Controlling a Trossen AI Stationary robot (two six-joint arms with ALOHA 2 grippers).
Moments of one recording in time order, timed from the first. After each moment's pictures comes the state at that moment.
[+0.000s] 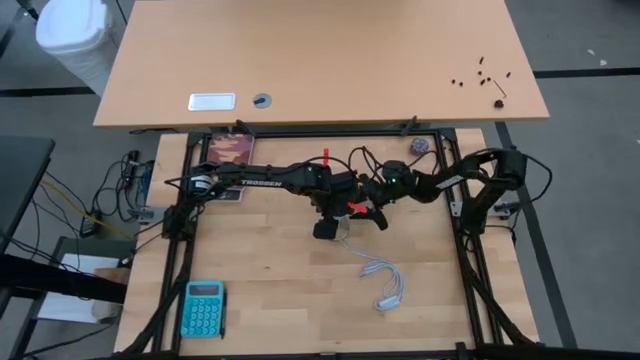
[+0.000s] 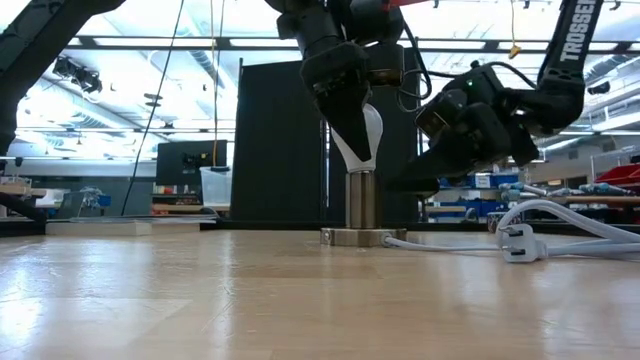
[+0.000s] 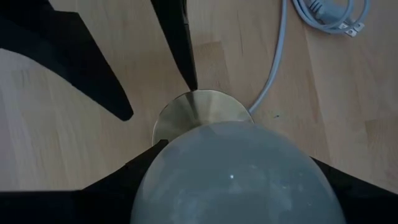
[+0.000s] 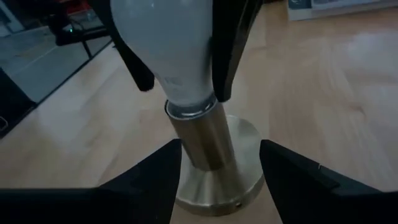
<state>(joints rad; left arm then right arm) 0.08 2.10 1.83 -0.90 0.13 0.23 -0.38 1.65 0.41 0.82 -0.63 -0.01</state>
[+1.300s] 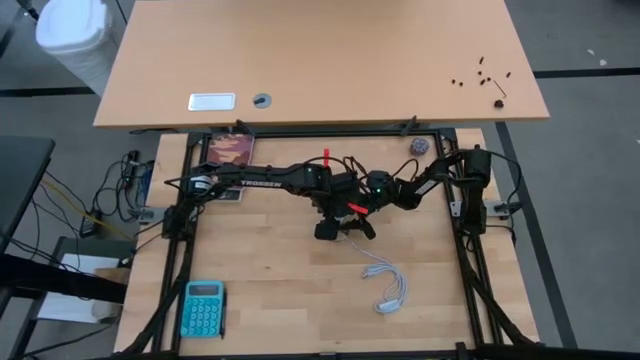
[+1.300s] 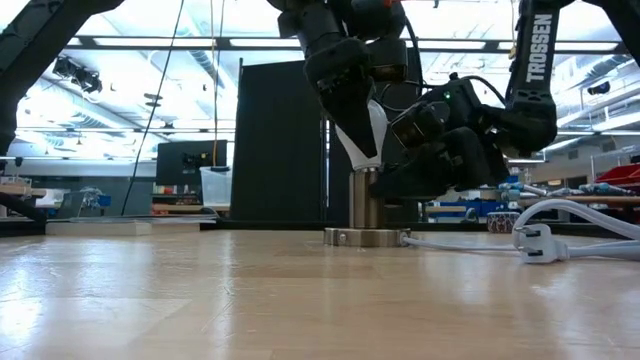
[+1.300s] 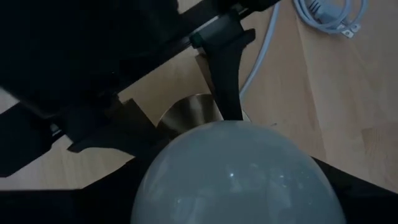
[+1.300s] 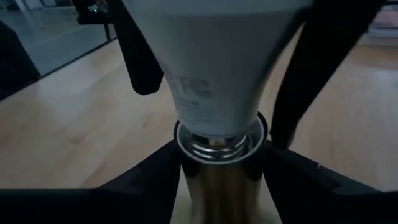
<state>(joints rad) 0.08 2.10 1.84 -0.88 0.13 0.23 -0.27 1.91 0.54 1.02 -0.64 -0.13</state>
